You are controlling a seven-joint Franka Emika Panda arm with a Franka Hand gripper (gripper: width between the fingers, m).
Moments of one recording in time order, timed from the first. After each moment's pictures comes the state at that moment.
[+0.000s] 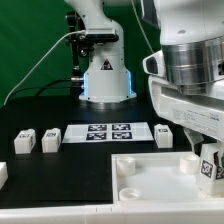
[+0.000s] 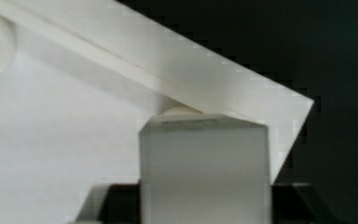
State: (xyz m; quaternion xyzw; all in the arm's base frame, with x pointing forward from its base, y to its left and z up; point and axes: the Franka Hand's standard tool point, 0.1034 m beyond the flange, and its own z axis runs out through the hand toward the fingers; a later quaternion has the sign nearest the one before) arm 0.633 0.117 0.078 -0.78 0.62 0.06 0.08
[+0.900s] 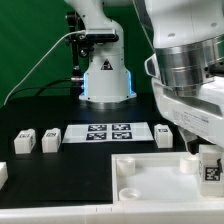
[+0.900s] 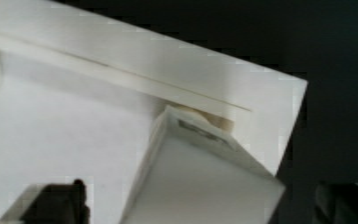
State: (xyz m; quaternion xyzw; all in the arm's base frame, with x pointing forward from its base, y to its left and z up) arm 0.634 0.115 0.076 -0.85 0.52 0.04 0.09
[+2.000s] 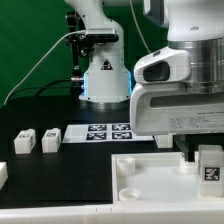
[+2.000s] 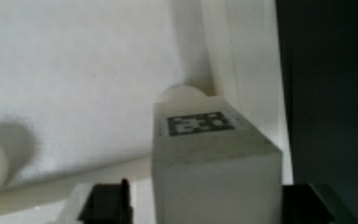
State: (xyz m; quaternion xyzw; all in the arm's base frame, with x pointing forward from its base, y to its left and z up) arm 0.634 0.115 0.079 -0.99 0.15 0.02 0.05
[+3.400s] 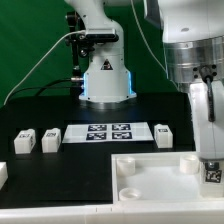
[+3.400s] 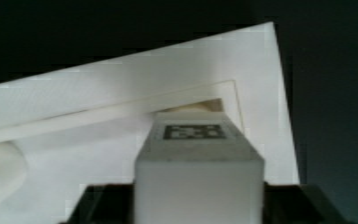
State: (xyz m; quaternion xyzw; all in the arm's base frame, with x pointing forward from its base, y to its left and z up) arm 0.634 0.116 0.078 -0.63 0.77 0.05 0.05
